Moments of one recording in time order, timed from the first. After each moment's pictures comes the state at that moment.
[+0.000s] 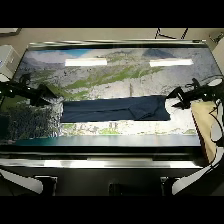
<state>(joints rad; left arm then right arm) 0.32 -1.80 1.68 0.91 -1.52 -1.53 -0.41 -1.94 1.68 -0.92 1.41 1.53</state>
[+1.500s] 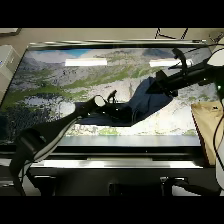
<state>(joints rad) -0.66 -1.97 1.58 0.60 -0.86 -1.71 -0.05 -1.41 1.62 -0.80 1.60 1.62</state>
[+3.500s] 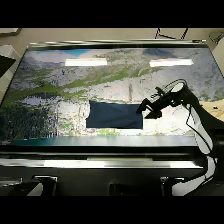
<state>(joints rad) 0.09 -0.92 1.55 1.06 -1.18 -1.52 -0.03 -1.76 1.34 -0.88 1.35 1.55</state>
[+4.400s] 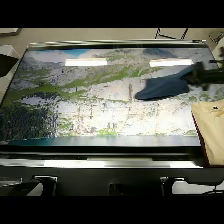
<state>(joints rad) 0.09 -0.93 1.49 1.07 -1.10 -1.53 -0.49 -1.54 1.72 -0.75 1.45 1.53</state>
